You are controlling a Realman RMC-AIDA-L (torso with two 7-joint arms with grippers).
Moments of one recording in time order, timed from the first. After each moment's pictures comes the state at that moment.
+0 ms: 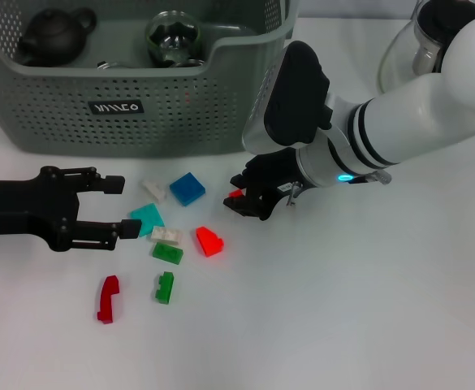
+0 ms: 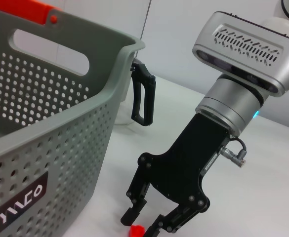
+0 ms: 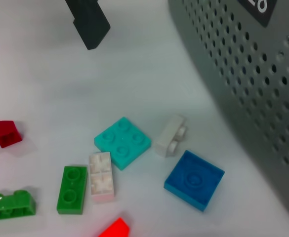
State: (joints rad) left arm -0.37 -2.03 0.58 0.81 2.17 1.78 -1.38; right arm 0.92 2.12 -1.91 -0.61 -1.92 -0.77 1.98
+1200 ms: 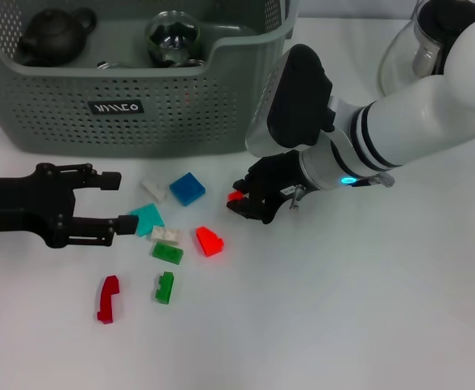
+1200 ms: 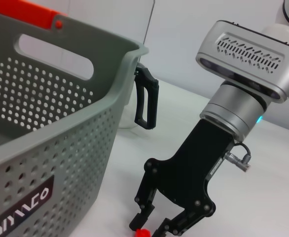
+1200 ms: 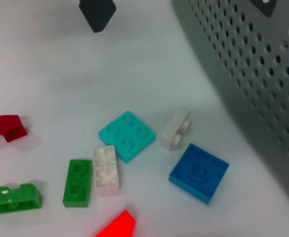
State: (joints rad) left arm -0.37 -2.03 0.56 0.81 2.17 1.78 -1.38; right arm 0.92 2.12 -1.91 -0.61 -1.92 -0.79 1.98
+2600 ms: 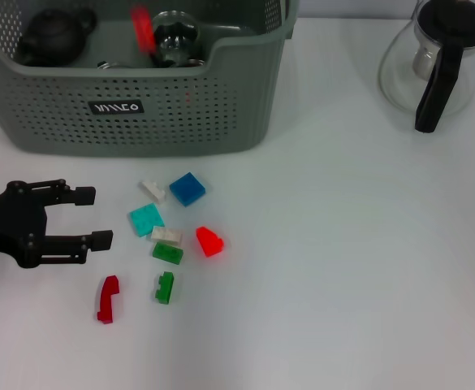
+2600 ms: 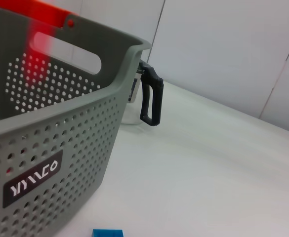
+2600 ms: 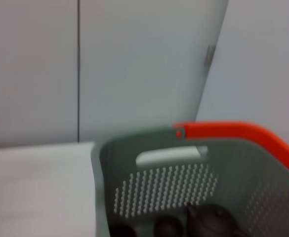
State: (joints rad) left arm -0.32 -2.02 0.51 0.81 2.18 1.83 -1.35; right arm 1.22 2.10 -1.22 -0.81 -2.13 -1.09 2.02
